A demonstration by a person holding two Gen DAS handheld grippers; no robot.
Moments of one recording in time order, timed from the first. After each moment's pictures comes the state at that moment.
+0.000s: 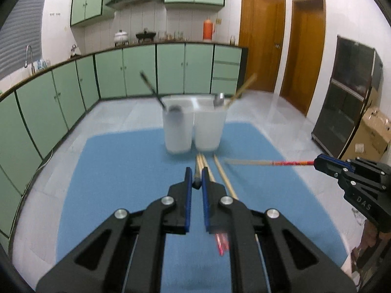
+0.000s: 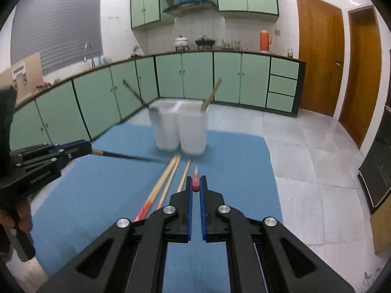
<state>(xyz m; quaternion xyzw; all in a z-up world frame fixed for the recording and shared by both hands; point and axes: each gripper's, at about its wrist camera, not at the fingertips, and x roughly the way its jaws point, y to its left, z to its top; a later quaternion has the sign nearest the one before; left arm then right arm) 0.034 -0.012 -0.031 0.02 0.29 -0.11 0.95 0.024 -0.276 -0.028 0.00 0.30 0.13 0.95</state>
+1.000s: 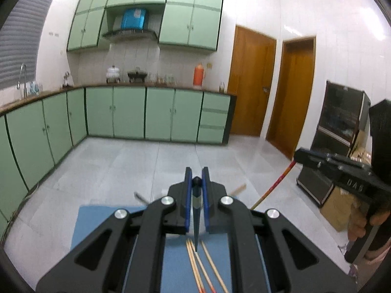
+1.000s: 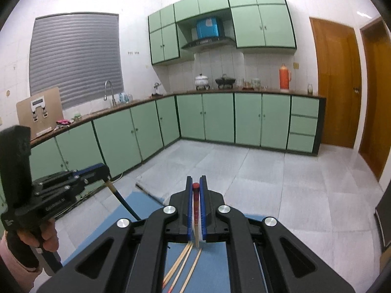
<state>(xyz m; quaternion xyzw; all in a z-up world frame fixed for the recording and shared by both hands) 0.099 -0.007 0.104 -0.03 0.17 -0.15 0.97 0.115 -0.278 0.125 0.02 0.20 0.20 0.96</state>
